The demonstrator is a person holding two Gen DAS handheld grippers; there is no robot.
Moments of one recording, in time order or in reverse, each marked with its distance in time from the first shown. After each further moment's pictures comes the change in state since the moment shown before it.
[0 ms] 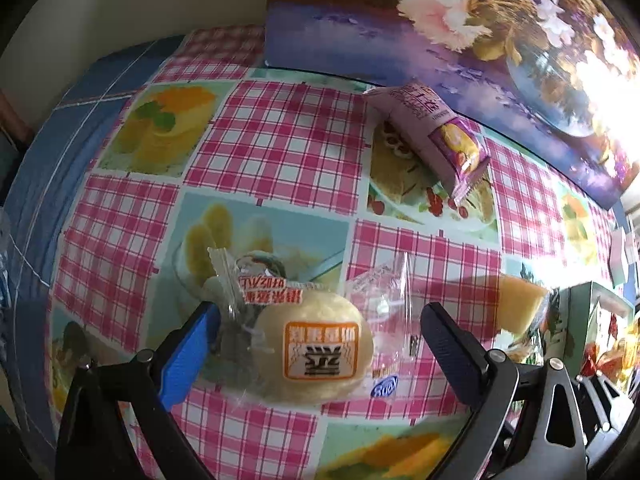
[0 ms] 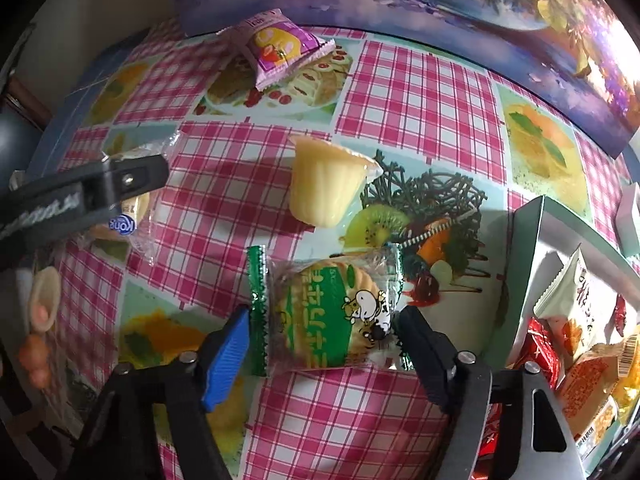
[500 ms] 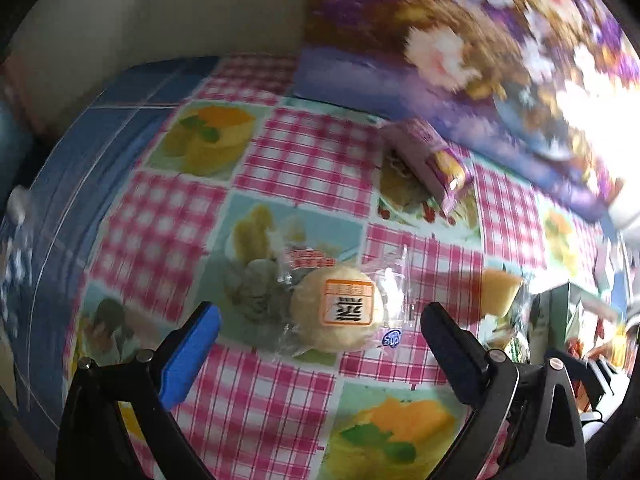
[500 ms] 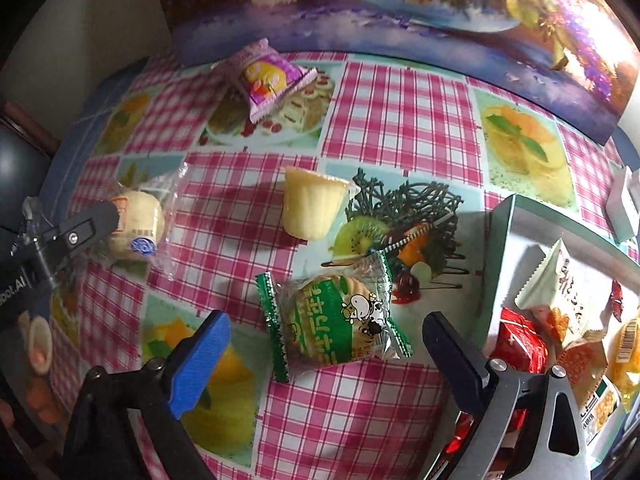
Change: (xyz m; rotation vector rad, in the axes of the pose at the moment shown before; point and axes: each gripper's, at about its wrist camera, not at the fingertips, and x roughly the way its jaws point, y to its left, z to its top) left arm -0.048 0.009 -0.023 -0.008 -0.083 -0.005; right arm -0.027 -0.016 -0.002 0.061 -0.033 0.036
